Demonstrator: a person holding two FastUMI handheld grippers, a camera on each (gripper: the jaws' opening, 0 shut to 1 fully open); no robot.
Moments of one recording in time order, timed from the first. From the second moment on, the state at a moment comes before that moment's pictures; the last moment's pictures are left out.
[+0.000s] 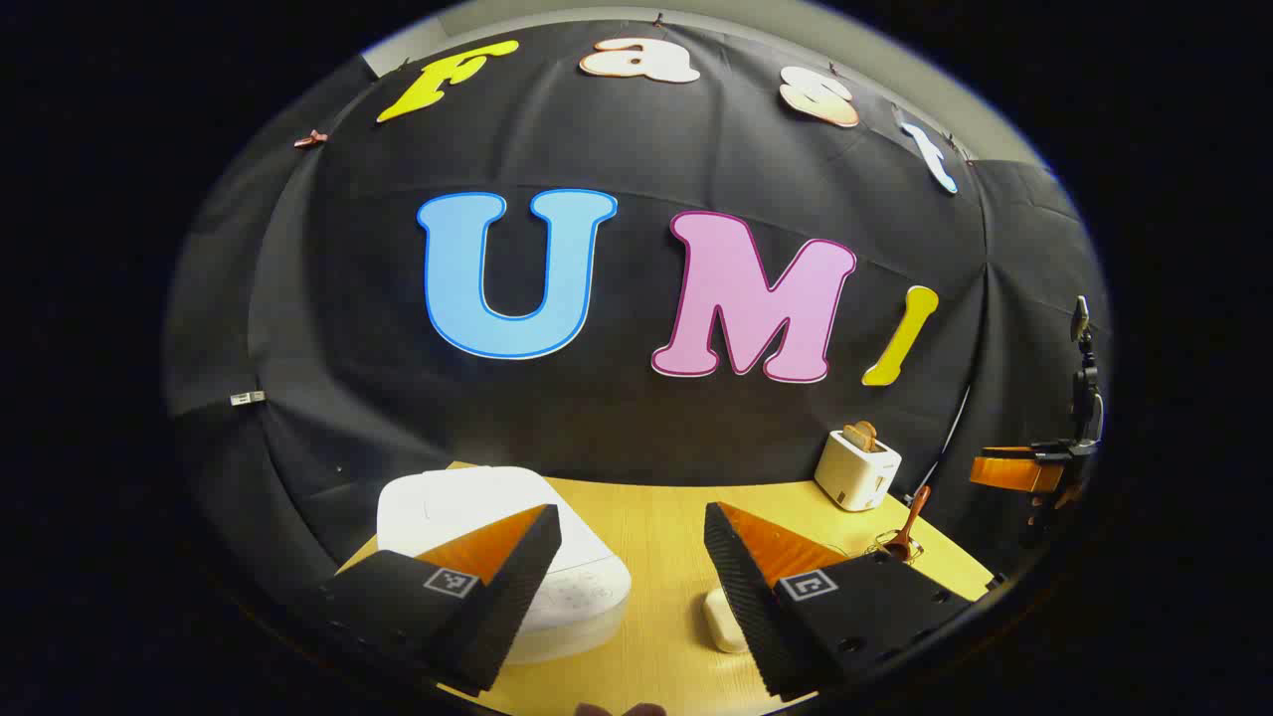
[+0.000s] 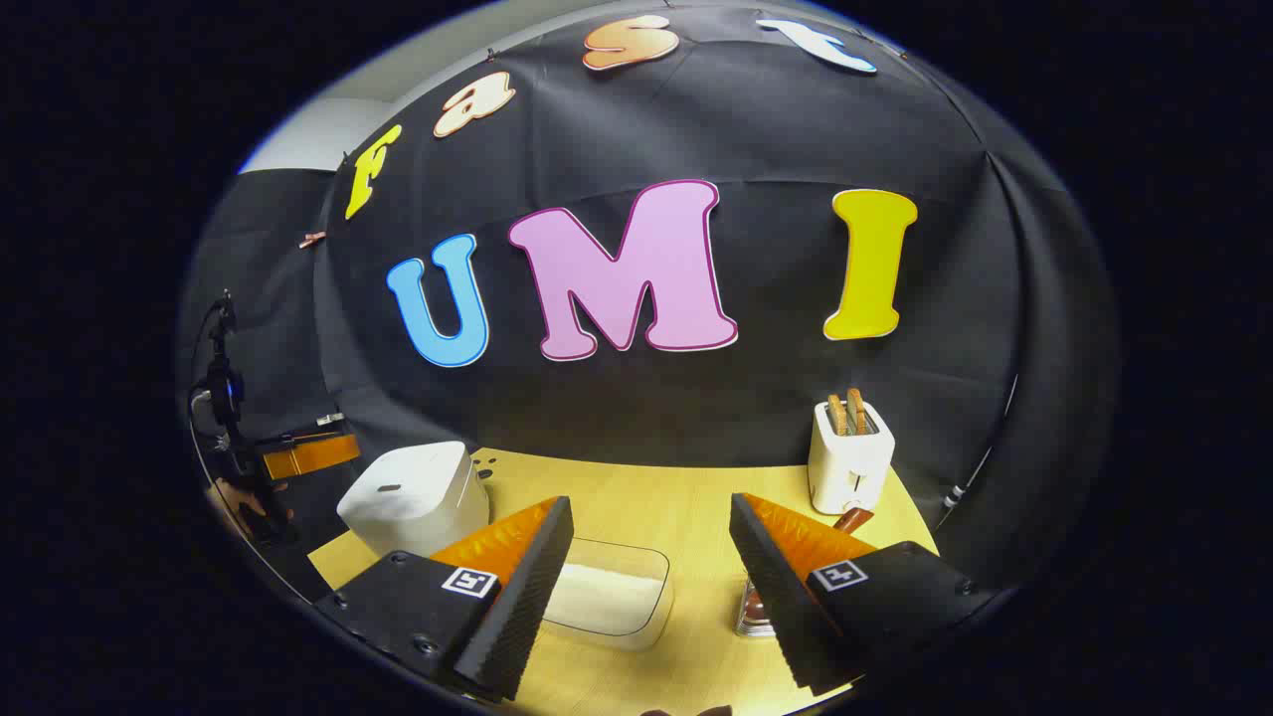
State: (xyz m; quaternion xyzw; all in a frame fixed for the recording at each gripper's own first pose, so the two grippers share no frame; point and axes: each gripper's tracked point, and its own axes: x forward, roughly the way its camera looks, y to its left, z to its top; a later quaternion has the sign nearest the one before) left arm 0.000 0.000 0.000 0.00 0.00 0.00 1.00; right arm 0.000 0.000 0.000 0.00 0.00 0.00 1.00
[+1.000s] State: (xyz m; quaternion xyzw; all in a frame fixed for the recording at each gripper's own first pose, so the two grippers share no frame) left arm 0.010 0.001 0.001 -0.02 0.00 0.00 1.00; right arm 0.009 -0.005 0.003 0.00 0.00 0.00 1.00
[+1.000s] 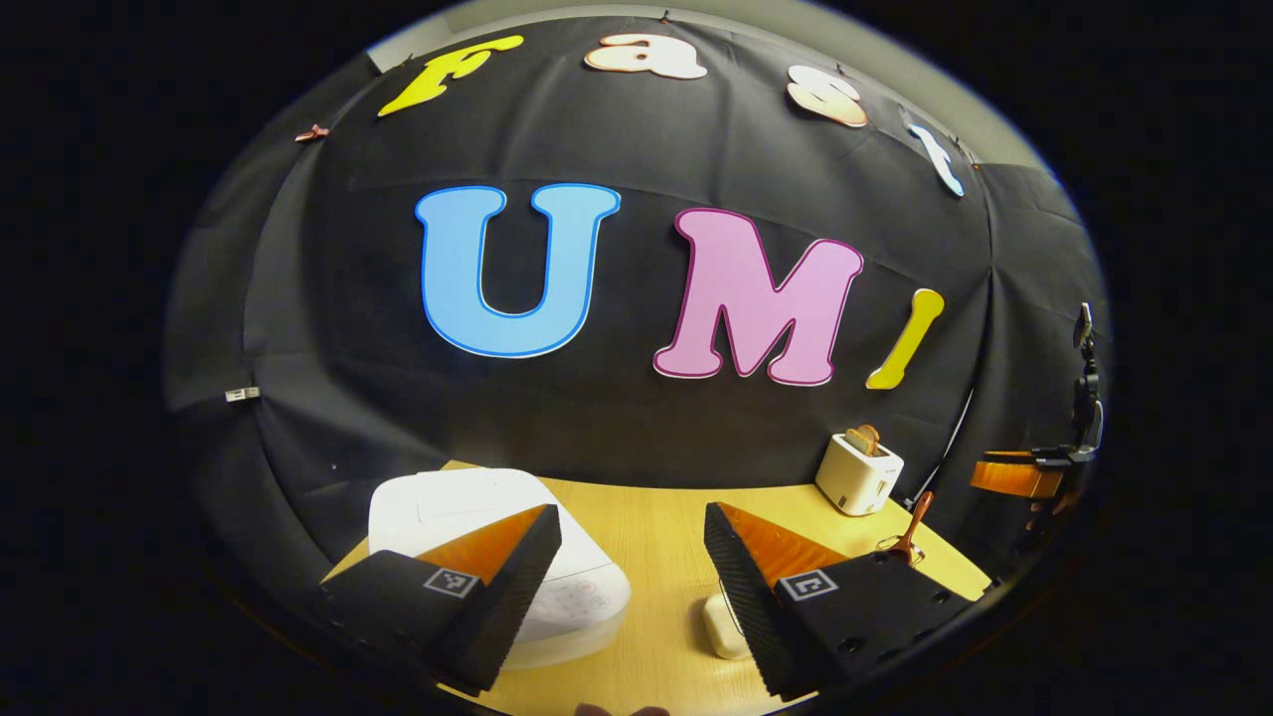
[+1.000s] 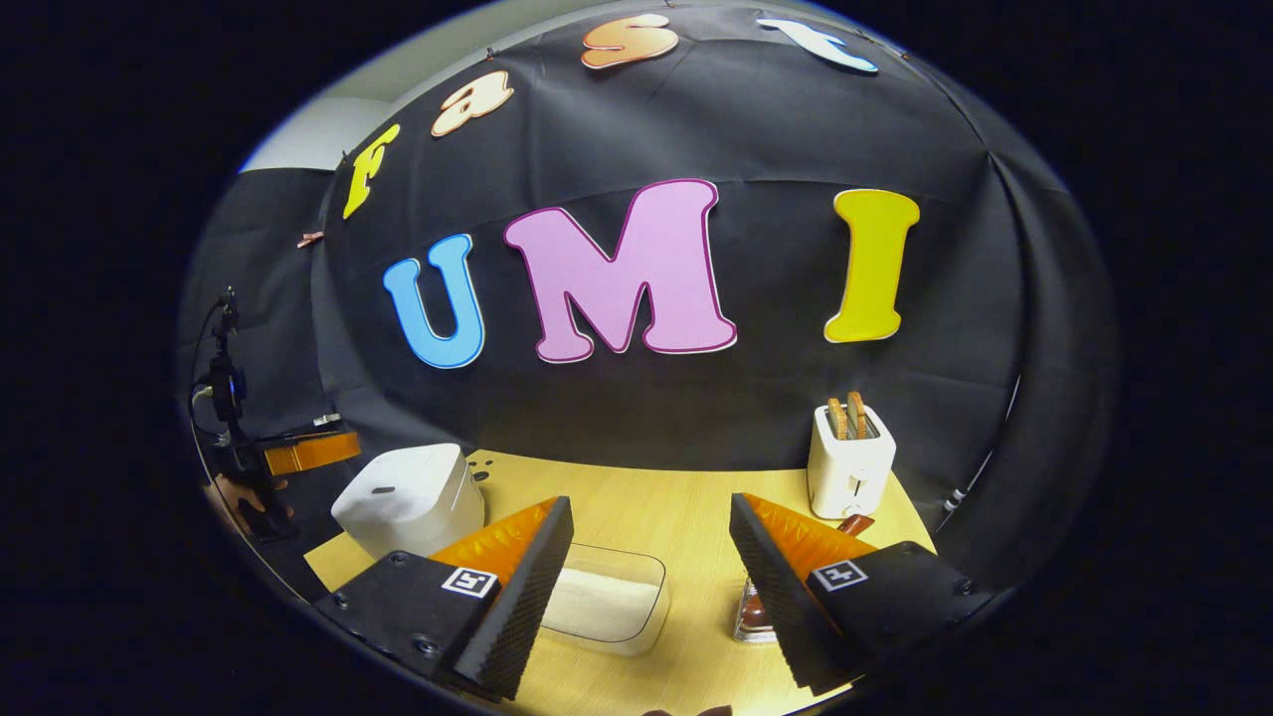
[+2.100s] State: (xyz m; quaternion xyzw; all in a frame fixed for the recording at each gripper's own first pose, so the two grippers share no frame) left arm 0.049 0.115 -0.055 -0.05 0.14 0.10 0.98; right arm -0.005 -0.020 0.007 0.00 -0.01 -0.04 1.00
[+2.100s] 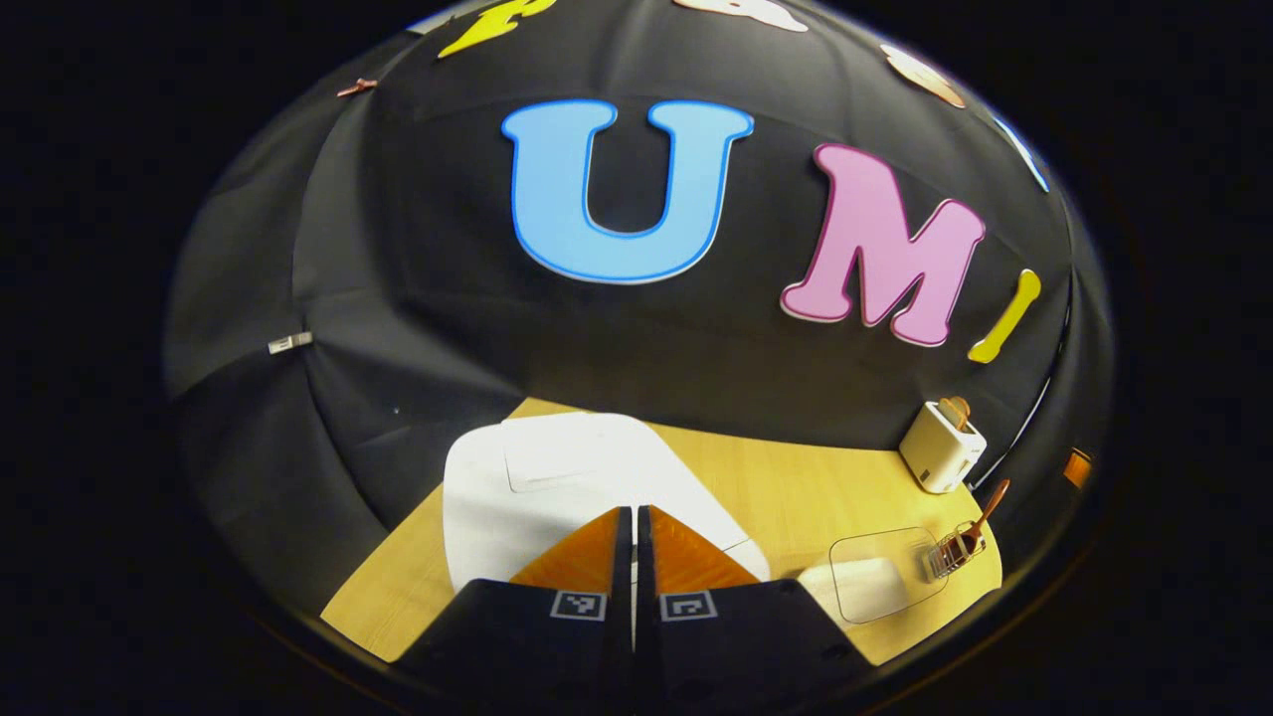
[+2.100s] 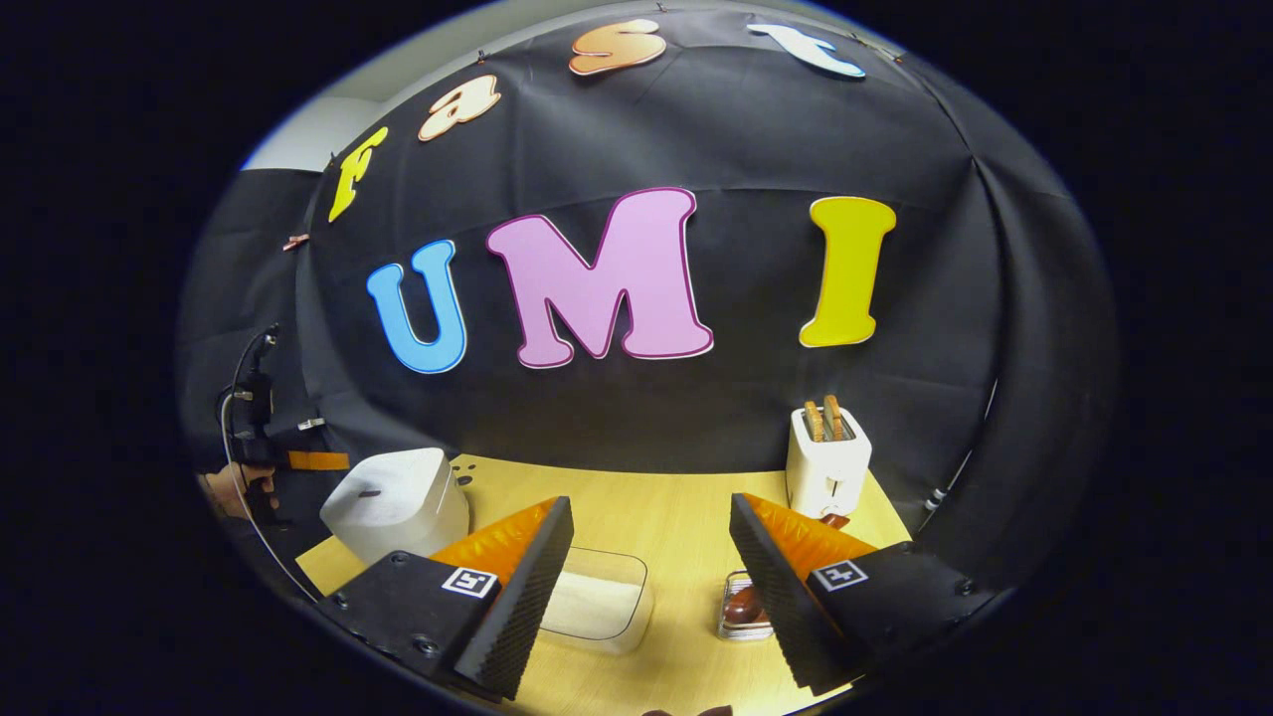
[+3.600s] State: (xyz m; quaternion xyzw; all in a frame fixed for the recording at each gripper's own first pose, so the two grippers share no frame) left arm 0.069 0.120 -0.073 -0.05 0.18 0.11 0.98; right arm -0.037 -0.042 0.003 0.00 -0.01 -0.07 1.00
